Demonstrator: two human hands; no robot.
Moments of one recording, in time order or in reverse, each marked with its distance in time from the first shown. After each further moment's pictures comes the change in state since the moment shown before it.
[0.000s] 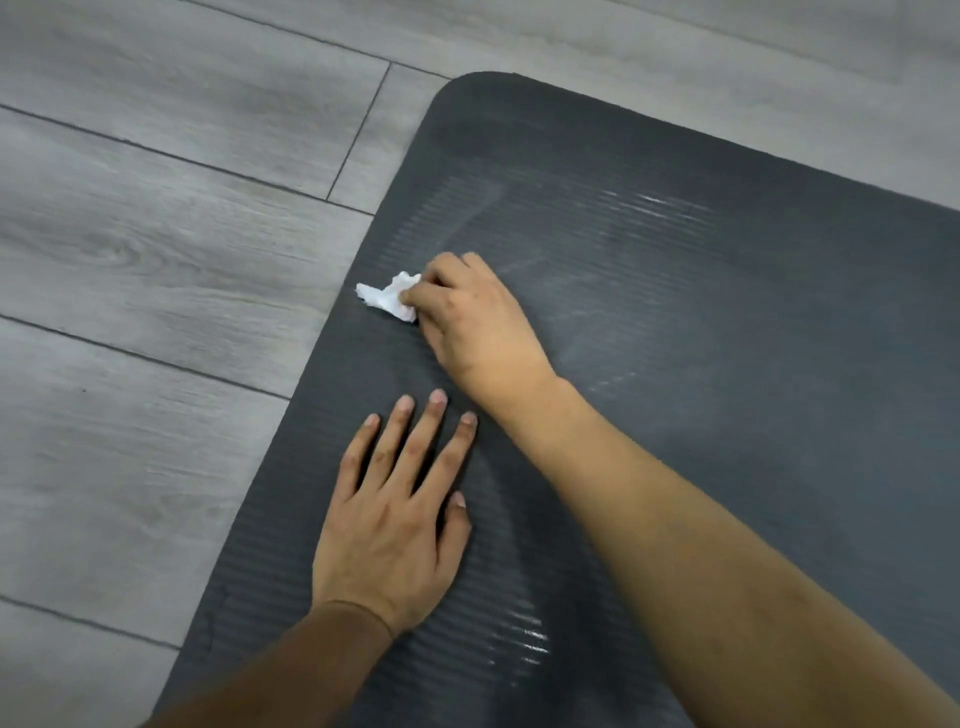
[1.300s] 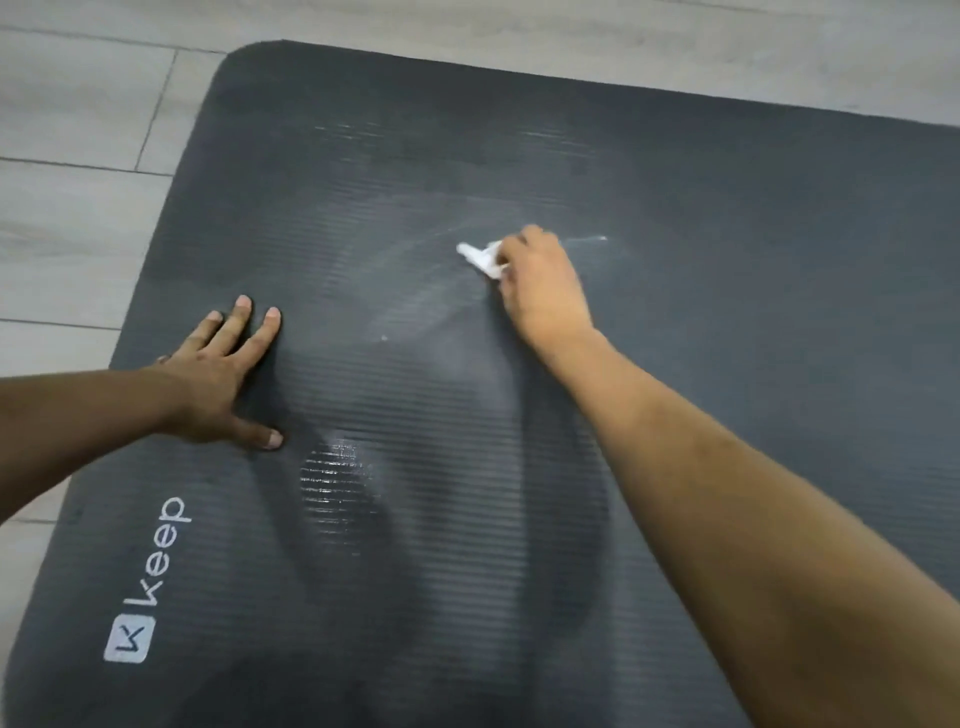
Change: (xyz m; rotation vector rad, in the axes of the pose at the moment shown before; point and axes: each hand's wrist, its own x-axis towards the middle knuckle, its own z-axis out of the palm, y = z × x) left_hand 0.042 0.011 -0.060 0.162 -0.826 -0.065; right_hand -0.219 0.131 -0.135 -0.173 0.133 0.452
